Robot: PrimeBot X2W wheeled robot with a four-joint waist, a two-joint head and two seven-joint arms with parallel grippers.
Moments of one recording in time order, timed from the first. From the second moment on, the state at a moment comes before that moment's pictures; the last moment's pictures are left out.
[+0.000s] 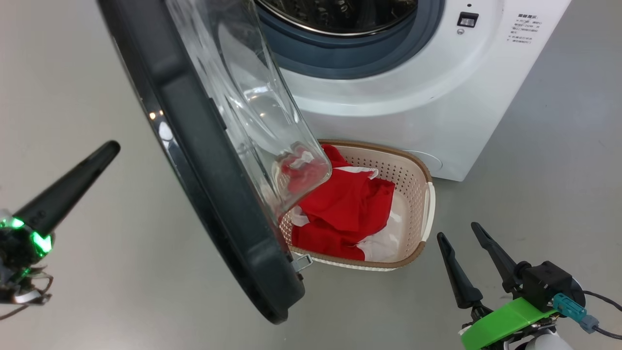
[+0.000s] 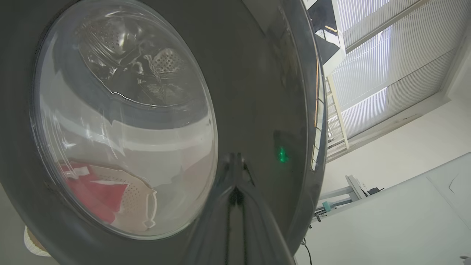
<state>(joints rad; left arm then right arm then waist) -0.35 0.59 0.02 -0.17 -1.77 -0.12 0.52 -0.07 -0.13 0.15 0.24 0.33 0.12 -0.26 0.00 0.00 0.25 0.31</state>
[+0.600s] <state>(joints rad) -0.42 0.43 0.15 -0.17 -1.74 -0.12 0.80 -0.07 -0.12 0.15 0.23 0.33 0.12 -0.26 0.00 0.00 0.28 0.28</state>
